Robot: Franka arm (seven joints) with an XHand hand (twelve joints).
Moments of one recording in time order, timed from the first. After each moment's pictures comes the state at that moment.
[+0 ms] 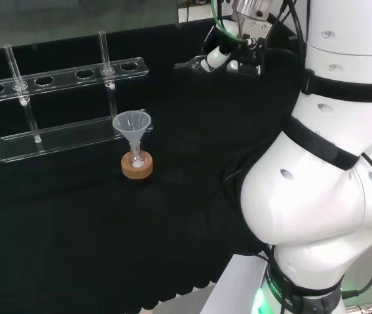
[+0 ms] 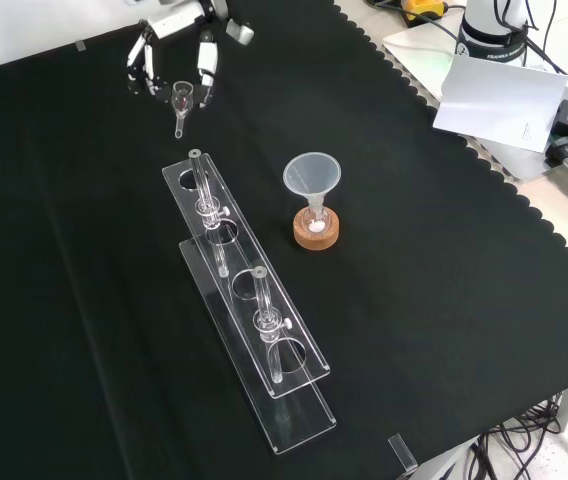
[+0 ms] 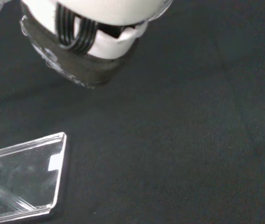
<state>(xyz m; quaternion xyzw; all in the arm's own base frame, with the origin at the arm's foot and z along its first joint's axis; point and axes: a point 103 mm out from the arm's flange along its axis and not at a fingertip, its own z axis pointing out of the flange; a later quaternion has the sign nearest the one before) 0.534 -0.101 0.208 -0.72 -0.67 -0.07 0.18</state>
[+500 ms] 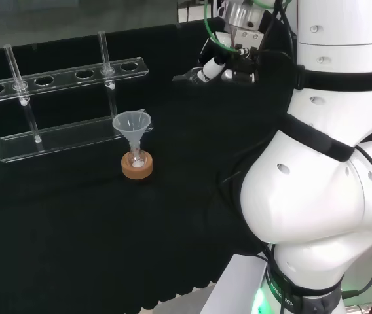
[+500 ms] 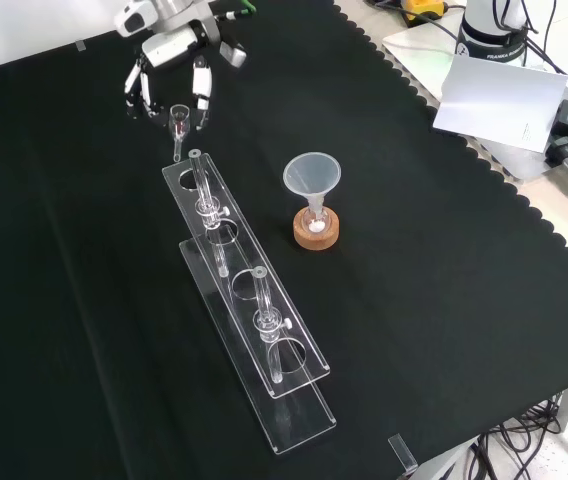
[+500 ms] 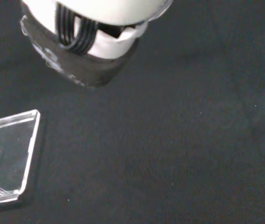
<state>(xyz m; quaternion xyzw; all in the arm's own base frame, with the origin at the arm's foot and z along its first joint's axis) 0.551 -0.098 0.171 -0.72 -0.67 -0.03 0.19</state>
